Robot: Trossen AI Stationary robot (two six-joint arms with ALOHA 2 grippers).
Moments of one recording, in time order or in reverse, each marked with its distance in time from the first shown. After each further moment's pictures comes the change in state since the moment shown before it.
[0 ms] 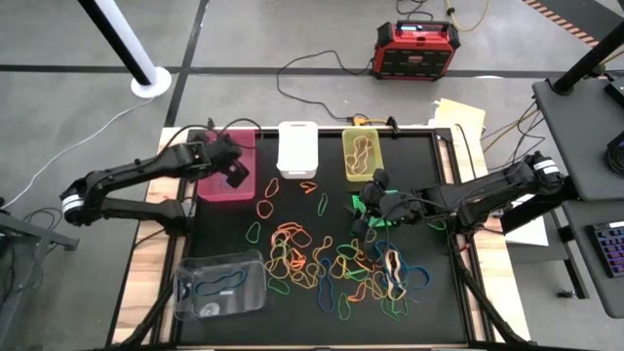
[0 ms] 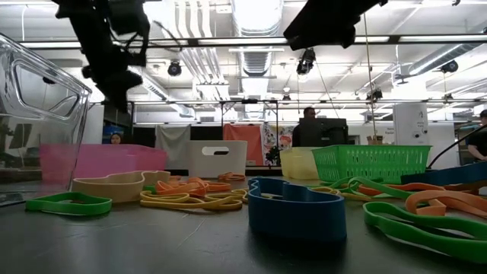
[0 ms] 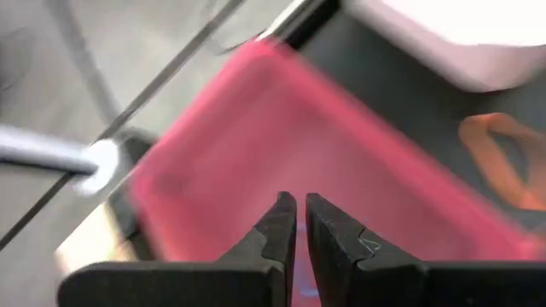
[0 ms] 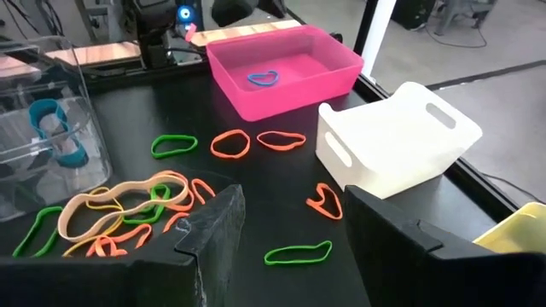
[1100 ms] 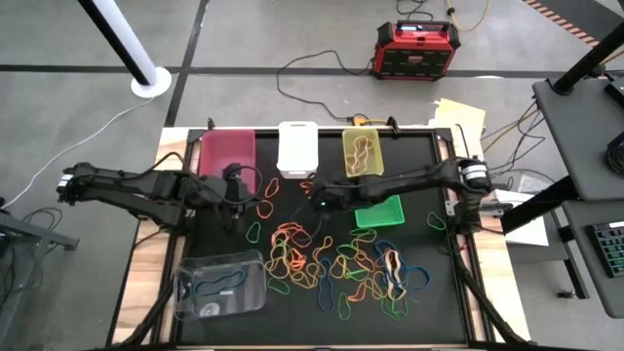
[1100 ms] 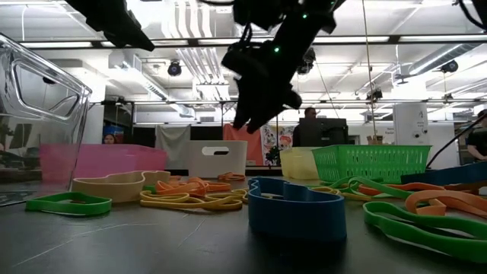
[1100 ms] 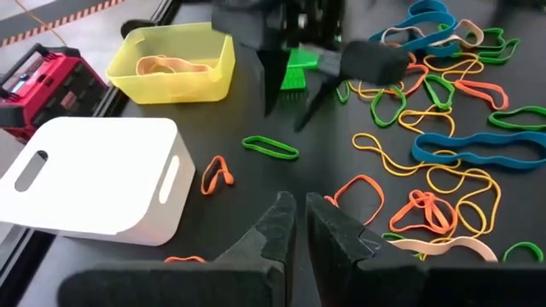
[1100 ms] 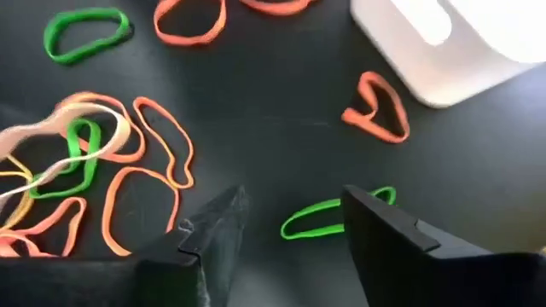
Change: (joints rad) left arm -0.569 -0.139 0.000 0.283 0.241 0.121; right arm -0.213 0.603 0.467 -0.347 -0.325 0.194
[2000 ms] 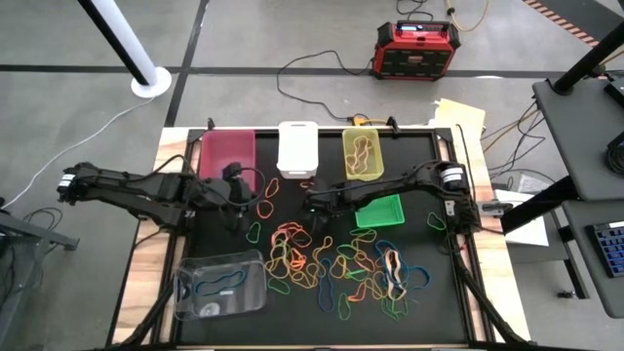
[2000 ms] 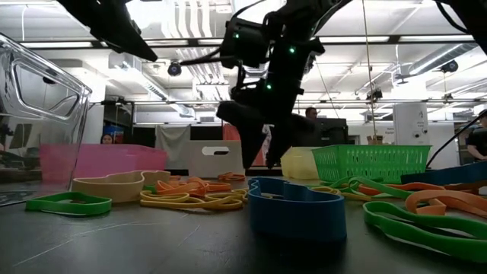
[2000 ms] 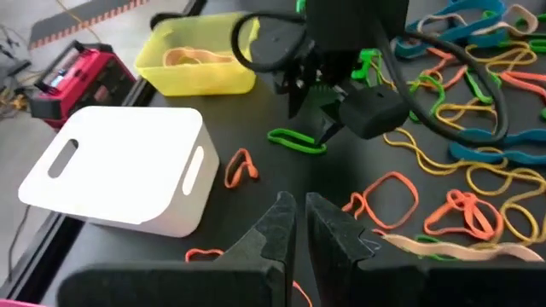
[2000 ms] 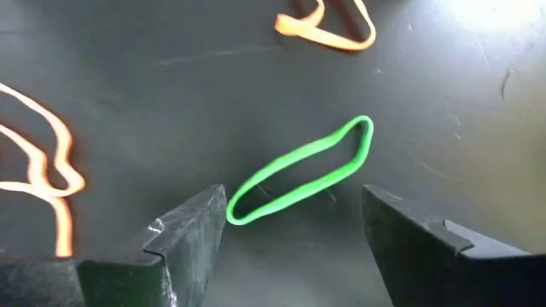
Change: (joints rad) left arm 0.000 0.014 -0.045 0.049 -0.087 0.000; right arm -0.022 0.156 0.059 -0.154 0.060 0.258
